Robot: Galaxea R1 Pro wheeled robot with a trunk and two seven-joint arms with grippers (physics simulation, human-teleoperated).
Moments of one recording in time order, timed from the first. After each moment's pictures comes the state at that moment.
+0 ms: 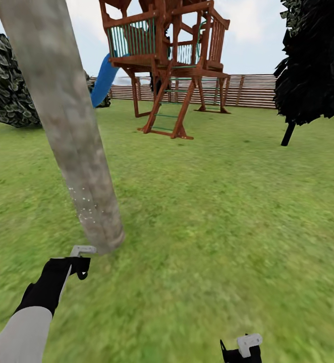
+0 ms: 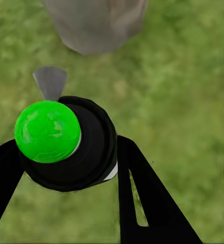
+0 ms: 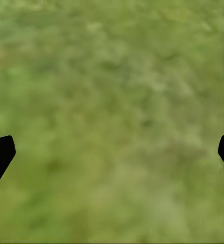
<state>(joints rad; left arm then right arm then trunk) -0.67 0.08 0.33 -0.82 -0.42 0.57 -0.26 -0.39 -0.02 -0.21 -0.10 0.40 -0.58 -0.05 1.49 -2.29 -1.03</state>
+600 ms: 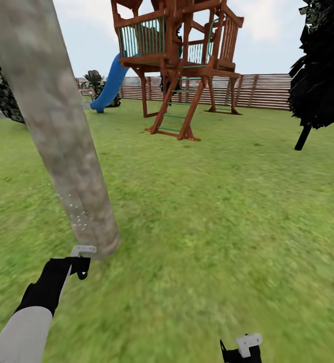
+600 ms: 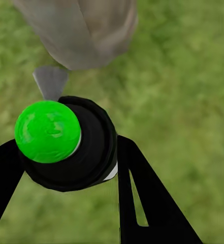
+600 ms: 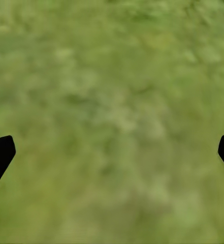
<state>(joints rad) -0.67 0.08 0.33 -0.82 -0.42 0.57 -0.26 -0.39 -0.02 -0.21 -0.10 0.40 -0.58 -0.06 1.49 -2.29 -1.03</state>
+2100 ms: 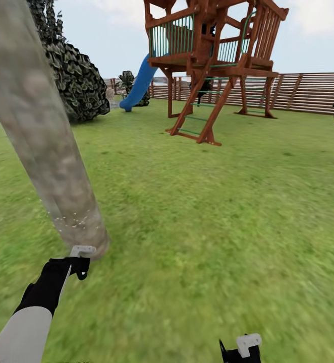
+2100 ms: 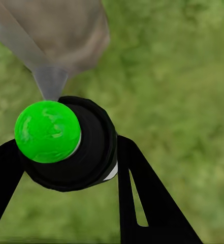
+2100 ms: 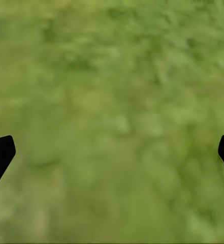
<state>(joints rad) -0.67 0.09 0.33 -0.82 -0.43 0.57 -0.26 -0.39 -0.02 -0.21 -0.10 0.40 -0.58 -0.05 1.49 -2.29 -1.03</state>
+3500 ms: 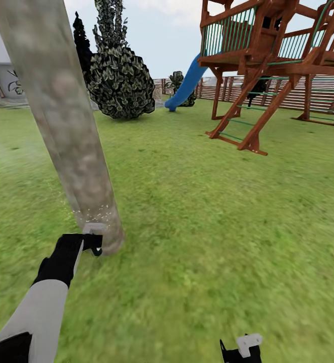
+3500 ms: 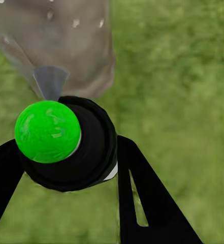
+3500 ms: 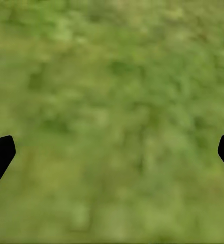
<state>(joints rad) -0.81 0.01 0.33 -0.84 -0.42 0.64 -0.27 -0.39 -0.02 -0.21 -0.10 0.40 -0.58 -0.06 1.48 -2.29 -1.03</state>
